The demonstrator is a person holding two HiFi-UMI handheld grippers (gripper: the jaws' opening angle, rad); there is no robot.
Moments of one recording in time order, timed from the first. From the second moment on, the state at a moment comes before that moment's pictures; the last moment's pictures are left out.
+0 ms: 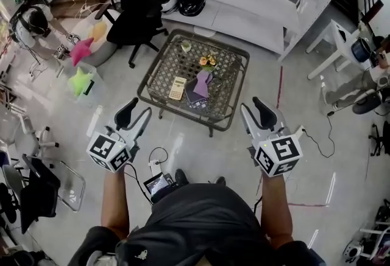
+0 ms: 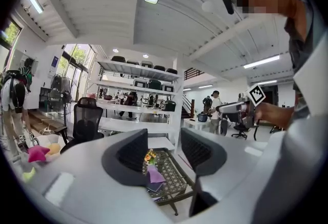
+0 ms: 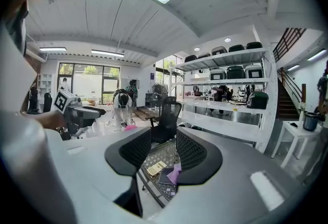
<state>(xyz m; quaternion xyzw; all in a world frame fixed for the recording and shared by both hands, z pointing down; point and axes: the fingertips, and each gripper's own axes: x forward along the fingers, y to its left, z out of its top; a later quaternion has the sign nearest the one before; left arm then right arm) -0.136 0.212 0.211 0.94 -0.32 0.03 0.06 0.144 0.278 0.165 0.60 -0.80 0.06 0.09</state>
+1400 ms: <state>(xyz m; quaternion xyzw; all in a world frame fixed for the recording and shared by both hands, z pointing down) -0.111 0.149 0.220 0.92 -0.38 0.05 0.07 0.167 0.150 0.189 0.52 -0.84 0.10 0.06</state>
